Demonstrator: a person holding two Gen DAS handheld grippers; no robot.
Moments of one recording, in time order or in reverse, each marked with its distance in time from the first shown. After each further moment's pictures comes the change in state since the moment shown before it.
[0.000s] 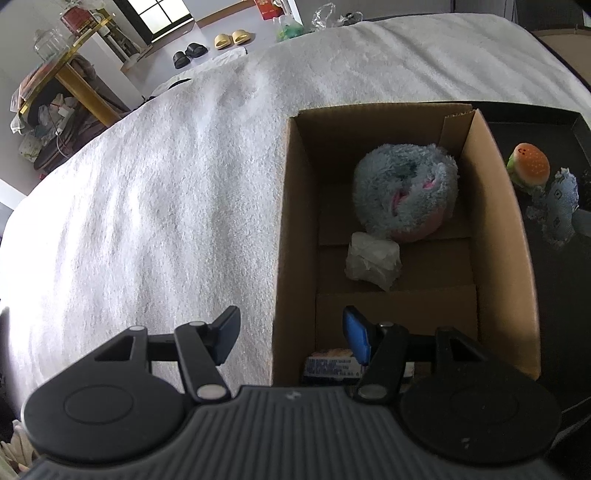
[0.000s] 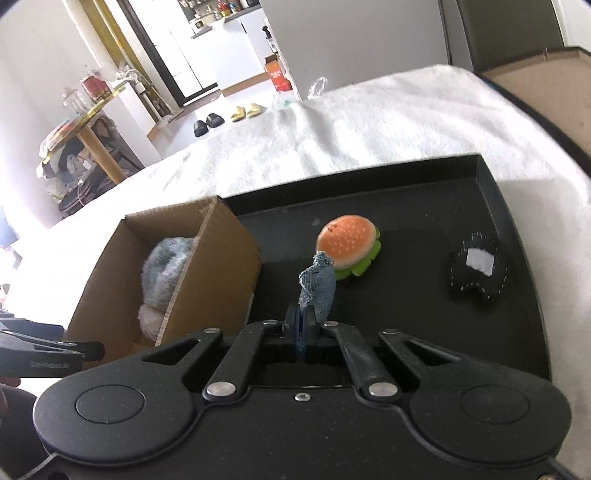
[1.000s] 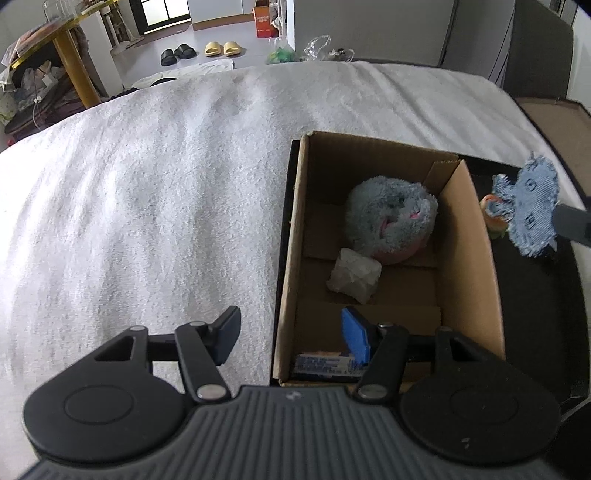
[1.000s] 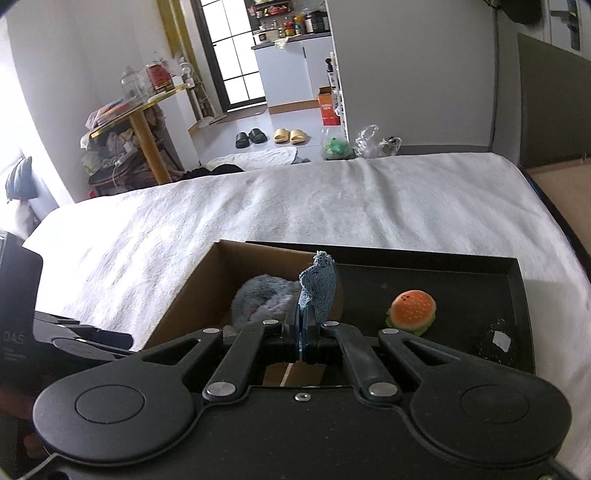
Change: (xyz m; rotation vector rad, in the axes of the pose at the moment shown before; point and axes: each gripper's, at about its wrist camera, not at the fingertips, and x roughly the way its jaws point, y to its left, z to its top) left arm -0.003 0.043 -0.018 -0.146 -0.098 -0.225; right arm -0.047 0.097 0.021 -0.224 -0.083 0.004
